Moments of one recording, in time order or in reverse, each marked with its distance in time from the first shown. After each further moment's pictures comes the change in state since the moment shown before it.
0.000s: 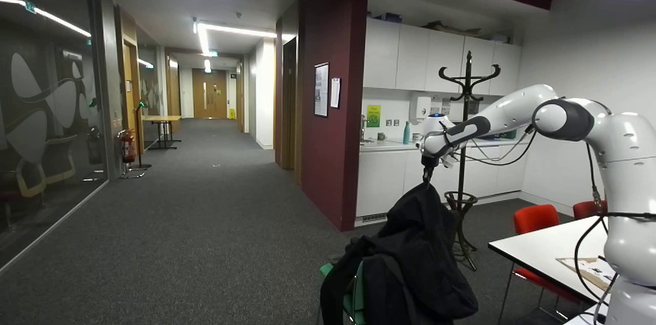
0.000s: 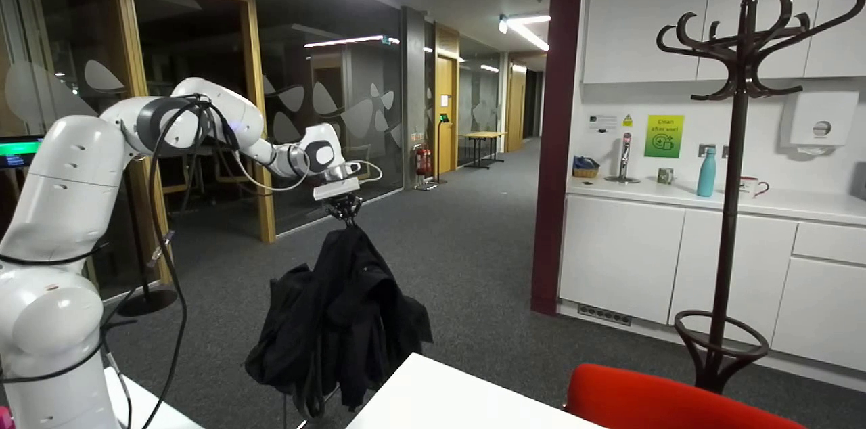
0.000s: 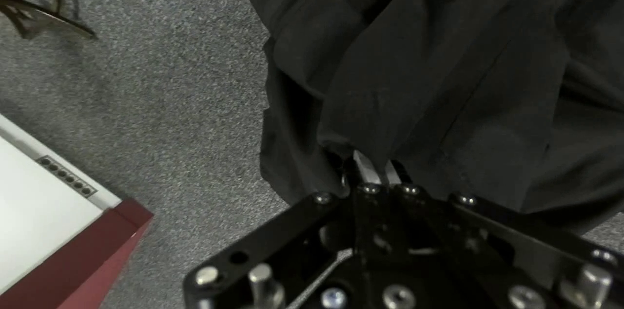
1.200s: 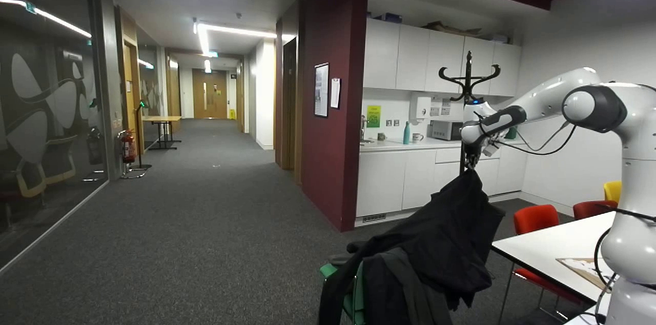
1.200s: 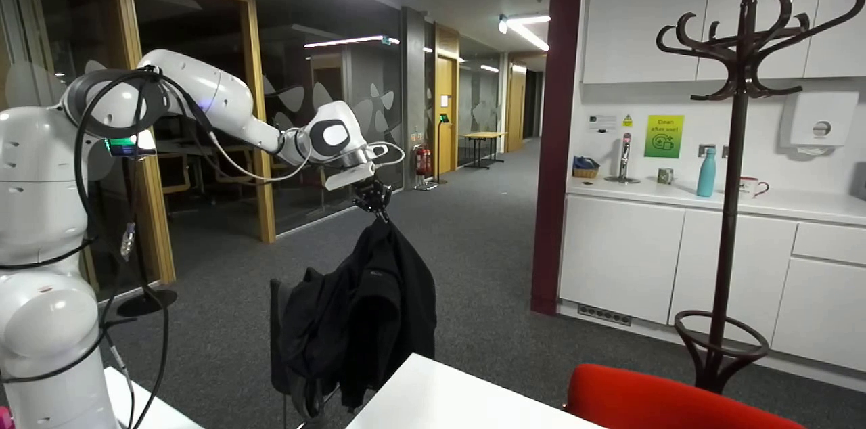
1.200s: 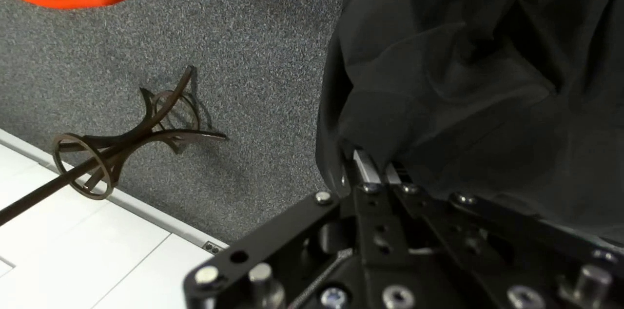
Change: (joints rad) arm -0.065 -0.223 -0.199 -0.171 -0.099 0.001 0.166
